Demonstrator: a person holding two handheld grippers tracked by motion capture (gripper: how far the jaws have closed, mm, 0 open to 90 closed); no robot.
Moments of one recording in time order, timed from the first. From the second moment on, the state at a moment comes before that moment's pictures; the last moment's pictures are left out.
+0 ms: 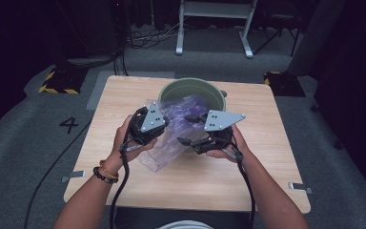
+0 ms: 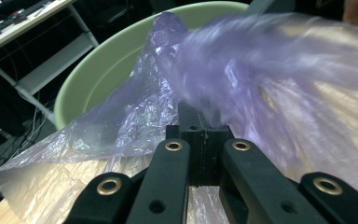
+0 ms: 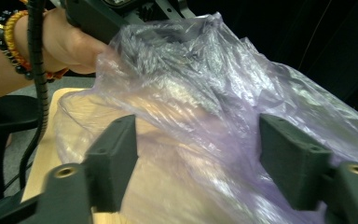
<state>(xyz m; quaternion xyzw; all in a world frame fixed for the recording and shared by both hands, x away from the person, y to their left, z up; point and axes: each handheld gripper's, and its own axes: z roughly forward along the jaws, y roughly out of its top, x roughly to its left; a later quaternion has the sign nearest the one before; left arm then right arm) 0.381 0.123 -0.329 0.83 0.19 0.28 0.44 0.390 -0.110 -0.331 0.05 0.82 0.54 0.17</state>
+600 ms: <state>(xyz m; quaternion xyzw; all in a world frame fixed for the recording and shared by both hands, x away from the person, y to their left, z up) 0.397 0.158 -0.330 0.81 0.24 0.31 0.43 0.417 -0.195 -0.327 0.19 0.77 0.56 0.25</state>
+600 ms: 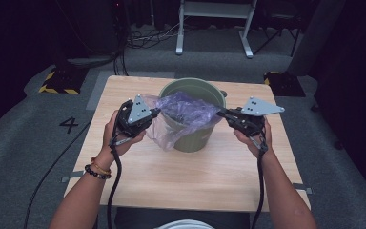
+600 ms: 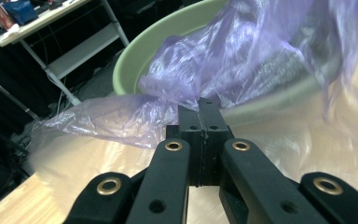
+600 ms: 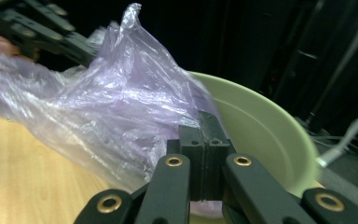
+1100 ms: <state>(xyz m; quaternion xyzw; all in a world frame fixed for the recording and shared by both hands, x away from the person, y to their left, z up) 0.382 0.164 -0.344 0.81 0.22 0.30 0.45 0.422 -0.236 -0.346 0.26 0.75 0.56 0.26</state>
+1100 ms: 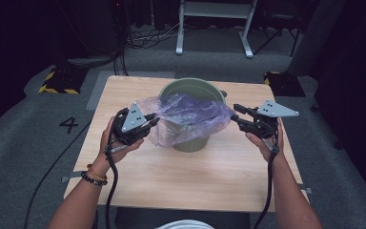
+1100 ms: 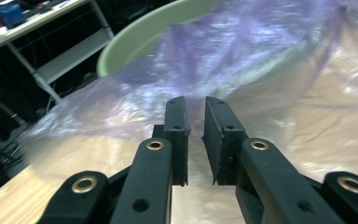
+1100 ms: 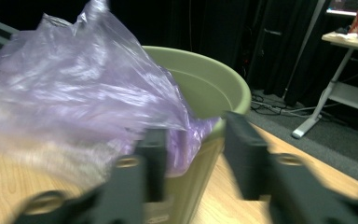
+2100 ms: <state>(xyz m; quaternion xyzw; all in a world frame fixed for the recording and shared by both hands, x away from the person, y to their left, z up) 0.389 0.175 -0.339 0.78 0.26 0.30 0.48 0.429 -0.227 -0.357 0.29 0.75 0.52 0.28</state>
